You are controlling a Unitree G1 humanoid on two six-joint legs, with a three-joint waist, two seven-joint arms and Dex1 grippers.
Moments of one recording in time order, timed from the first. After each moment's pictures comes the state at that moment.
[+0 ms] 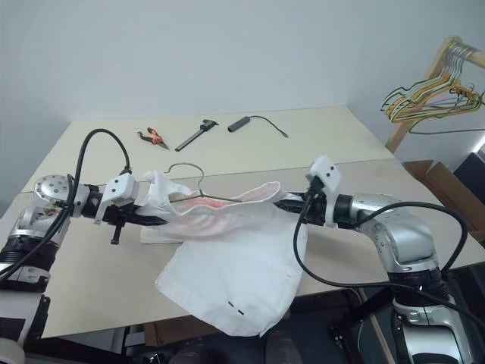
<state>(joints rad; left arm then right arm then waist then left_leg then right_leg) -0.66 0.79 -0.14 0.54 -0.16 0.02 -1.54 -0.49 -0.68 0.07 -0.17 0.46 0.74 0.91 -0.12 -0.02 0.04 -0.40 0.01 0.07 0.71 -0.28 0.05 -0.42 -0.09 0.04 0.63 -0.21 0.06</state>
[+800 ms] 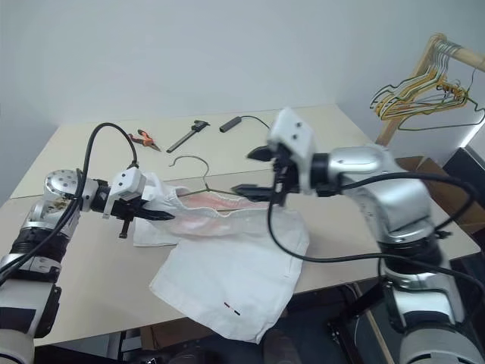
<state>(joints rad) -0.74 0.76 -0.15 0.64 -0.12 -0.04 -1.57 -0.83 -0.58 0.21 -0.30 0.48 0.90 0.88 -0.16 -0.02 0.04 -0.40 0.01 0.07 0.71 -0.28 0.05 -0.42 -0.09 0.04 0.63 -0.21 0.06</state>
